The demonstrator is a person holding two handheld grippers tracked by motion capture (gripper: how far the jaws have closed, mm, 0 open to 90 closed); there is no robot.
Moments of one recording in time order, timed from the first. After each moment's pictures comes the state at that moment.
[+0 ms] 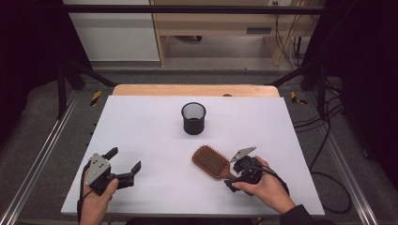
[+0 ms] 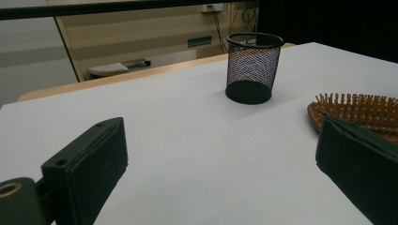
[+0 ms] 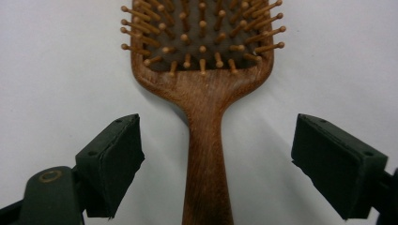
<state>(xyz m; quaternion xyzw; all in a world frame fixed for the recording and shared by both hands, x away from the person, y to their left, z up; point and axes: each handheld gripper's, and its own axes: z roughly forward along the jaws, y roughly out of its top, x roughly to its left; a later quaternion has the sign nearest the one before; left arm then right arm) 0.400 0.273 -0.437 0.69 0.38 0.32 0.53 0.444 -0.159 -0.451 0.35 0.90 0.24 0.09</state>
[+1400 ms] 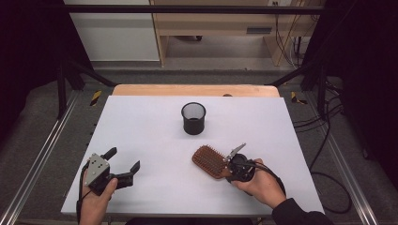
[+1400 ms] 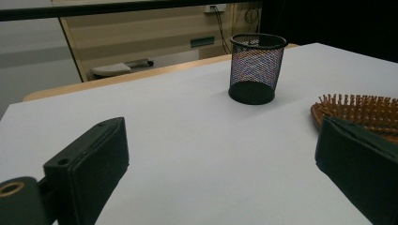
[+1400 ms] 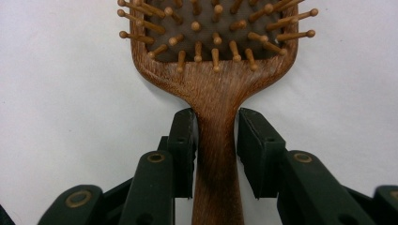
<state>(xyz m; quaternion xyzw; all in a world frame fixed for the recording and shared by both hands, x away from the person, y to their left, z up) 0.399 0.275 -0.436 0.69 0.39 0.32 0.52 0.453 -0.143 -0.452 0.35 0.92 0.18 0.06</state>
